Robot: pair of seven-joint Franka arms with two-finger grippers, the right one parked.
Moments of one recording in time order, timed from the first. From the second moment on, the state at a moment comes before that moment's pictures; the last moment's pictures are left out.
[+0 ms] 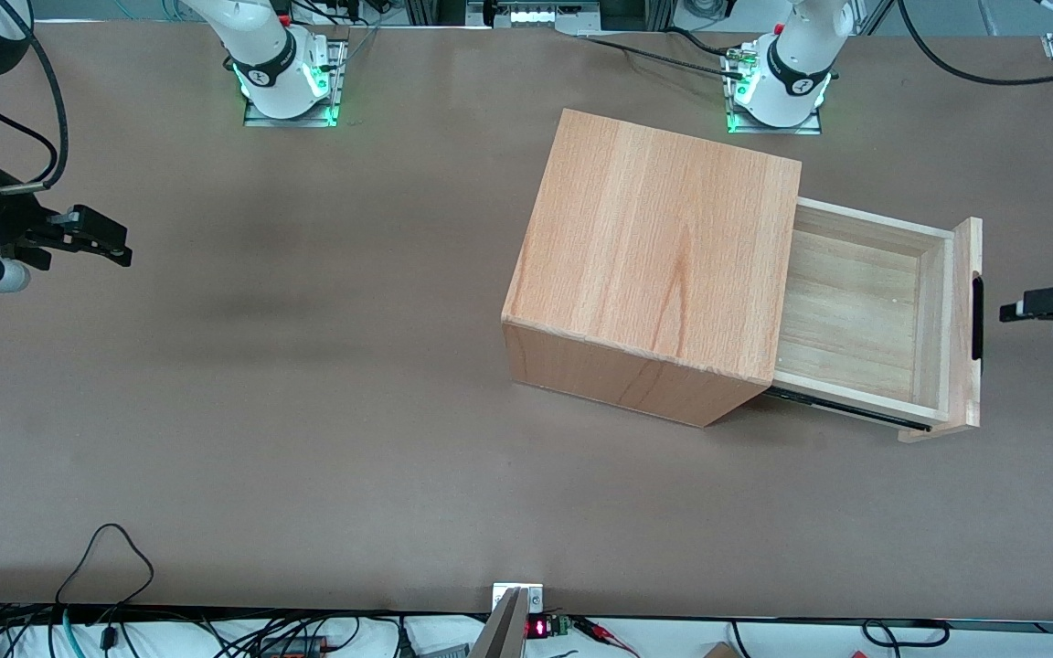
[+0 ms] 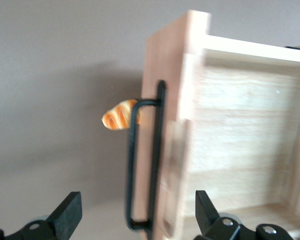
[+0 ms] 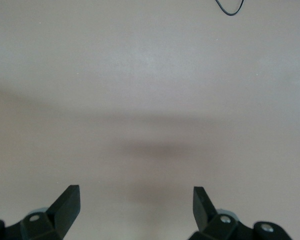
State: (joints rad) arm 0.30 0.45 -0.05 -1.20 -0.16 1.41 0.40
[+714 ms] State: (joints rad) arm 0.08 0.39 -0.05 -1.08 -0.12 1.22 0.03
